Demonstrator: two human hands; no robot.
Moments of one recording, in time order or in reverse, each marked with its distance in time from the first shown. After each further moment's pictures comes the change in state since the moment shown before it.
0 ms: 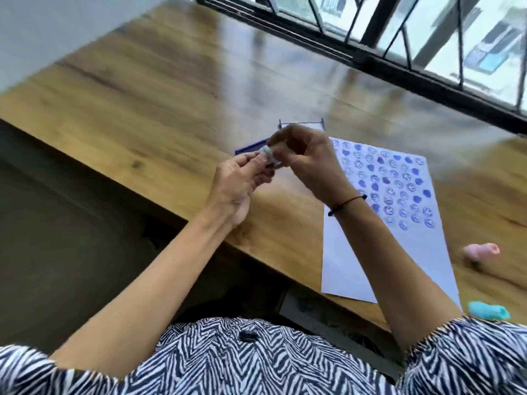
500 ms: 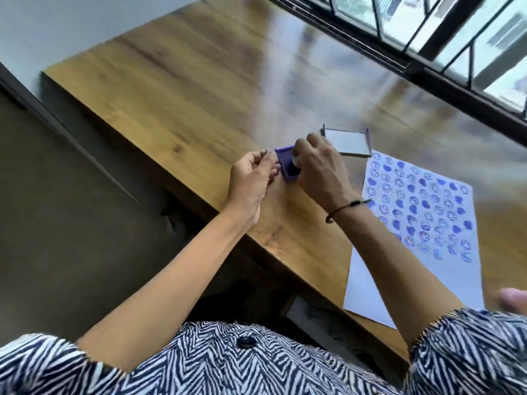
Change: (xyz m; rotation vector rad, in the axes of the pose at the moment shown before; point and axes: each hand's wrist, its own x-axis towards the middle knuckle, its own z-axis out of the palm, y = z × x) left_hand 0.007 -0.001 -0.031 -0.019 0.304 0.078; right_hand 0.033 0.021 0.046 -0.893 -0.146 -0.333
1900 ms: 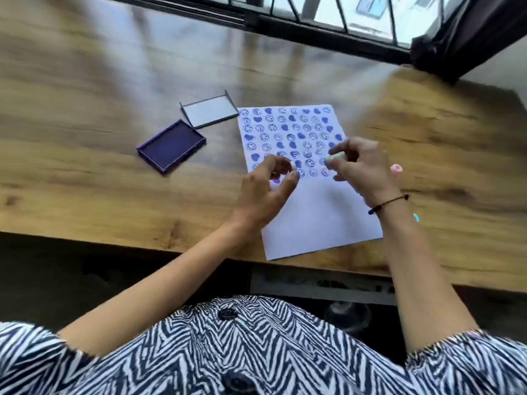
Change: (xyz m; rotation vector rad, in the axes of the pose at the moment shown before) left_hand -0.081 -0.068 0.101 0.694 -0.723 0.307; right_hand -0.190 0.108 -0.074 0.652 0.332 1.020
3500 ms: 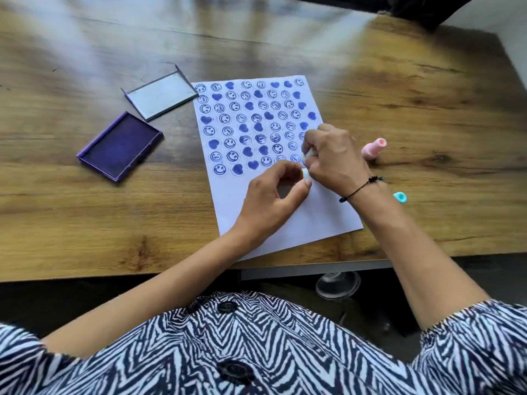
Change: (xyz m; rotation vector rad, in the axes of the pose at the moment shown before) left_hand -0.004 0.005 0.033 -0.122 -0.251 -0.040; right_hand 0.003 0.007 0.010 -0.653 -0.055 -0.219
